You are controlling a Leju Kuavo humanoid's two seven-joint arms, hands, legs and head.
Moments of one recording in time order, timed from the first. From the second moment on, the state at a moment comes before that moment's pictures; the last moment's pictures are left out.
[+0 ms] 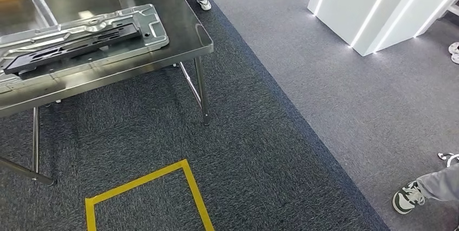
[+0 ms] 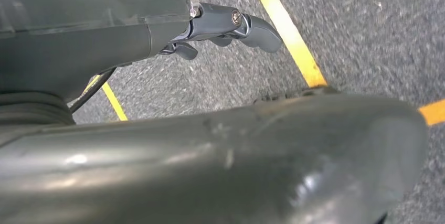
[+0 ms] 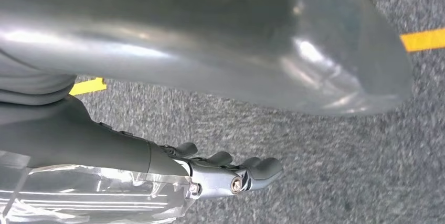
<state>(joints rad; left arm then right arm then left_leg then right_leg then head) -0.04 -0.21 1.35 -0.22 -1.46 0.05 -0.23 -0.01 0.19 -0.64 -0.20 0.84 -0.03 -0.39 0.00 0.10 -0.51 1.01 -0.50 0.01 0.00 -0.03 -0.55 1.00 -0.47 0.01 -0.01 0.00</state>
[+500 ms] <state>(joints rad) -0.04 -0.21 1.35 -0.22 -1.46 0.05 -0.21 -0.01 0.19 -0.65 -0.20 0.85 -0.03 -0.38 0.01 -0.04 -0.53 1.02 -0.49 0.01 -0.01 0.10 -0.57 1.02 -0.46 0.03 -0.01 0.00</state>
